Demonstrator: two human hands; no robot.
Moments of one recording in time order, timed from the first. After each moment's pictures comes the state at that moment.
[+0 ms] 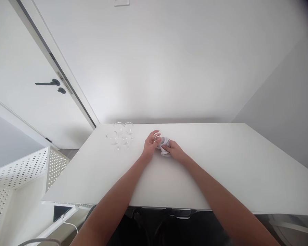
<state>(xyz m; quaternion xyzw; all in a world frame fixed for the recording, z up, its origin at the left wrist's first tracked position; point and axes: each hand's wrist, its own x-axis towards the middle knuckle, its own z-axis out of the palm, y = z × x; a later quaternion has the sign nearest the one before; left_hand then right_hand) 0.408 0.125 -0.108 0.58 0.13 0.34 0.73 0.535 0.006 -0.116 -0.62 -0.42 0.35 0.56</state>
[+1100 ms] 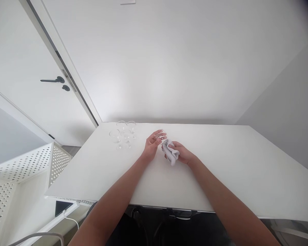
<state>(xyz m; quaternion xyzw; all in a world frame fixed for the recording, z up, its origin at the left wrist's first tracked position) 0.405 0.128 -0.110 0.52 0.03 0.34 0.78 0.535 -0.005 -0.106 -0.52 -0.42 0.49 0.56</state>
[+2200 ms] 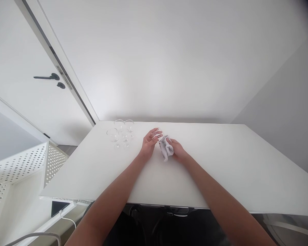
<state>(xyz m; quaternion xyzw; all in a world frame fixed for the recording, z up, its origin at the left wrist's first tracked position) 0.403 0.128 -0.104 0.51 0.05 0.33 0.79 0.526 0.002 -0.108 -0.56 -0.36 0.43 0.61</state>
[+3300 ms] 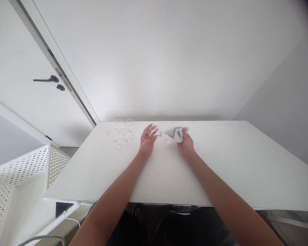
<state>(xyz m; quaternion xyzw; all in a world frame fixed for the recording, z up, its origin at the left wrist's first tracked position) 0.404 0.135 -0.107 0.47 0.06 0.39 0.79 0.559 0.005 -0.121 -0.56 -0.22 0.23 0.77</state>
